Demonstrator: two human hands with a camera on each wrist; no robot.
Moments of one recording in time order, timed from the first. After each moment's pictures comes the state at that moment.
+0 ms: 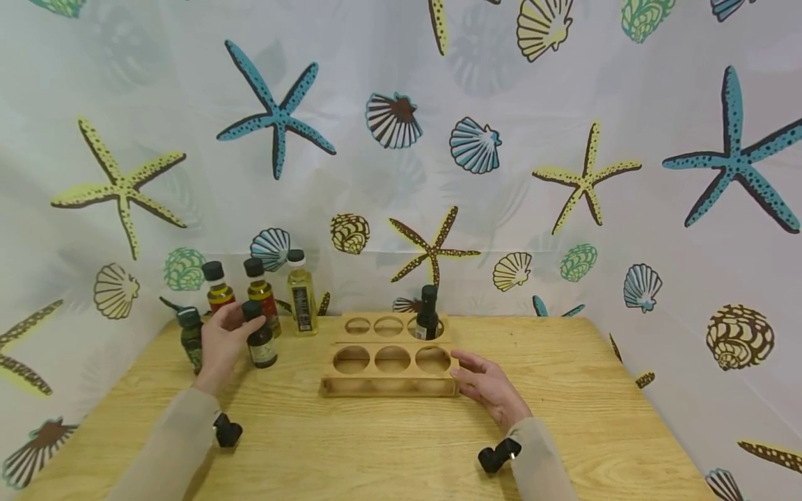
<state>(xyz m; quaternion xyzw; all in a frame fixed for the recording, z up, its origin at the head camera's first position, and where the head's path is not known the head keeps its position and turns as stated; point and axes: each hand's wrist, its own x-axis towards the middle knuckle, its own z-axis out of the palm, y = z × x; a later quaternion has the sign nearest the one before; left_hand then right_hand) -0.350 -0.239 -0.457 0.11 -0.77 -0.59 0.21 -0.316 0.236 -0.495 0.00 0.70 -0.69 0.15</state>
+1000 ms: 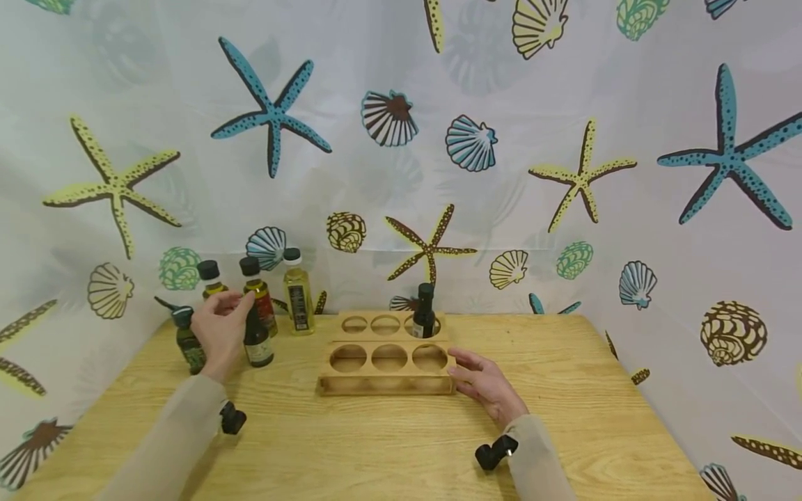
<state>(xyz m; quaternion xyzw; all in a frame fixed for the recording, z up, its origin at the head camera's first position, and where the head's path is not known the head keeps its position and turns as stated) -0.352 -0.215 -0.435 0.12 -0.73 -0.55 0.39 -0.313 0.238 -0.493 -0.02 0.70 -0.69 0.16</state>
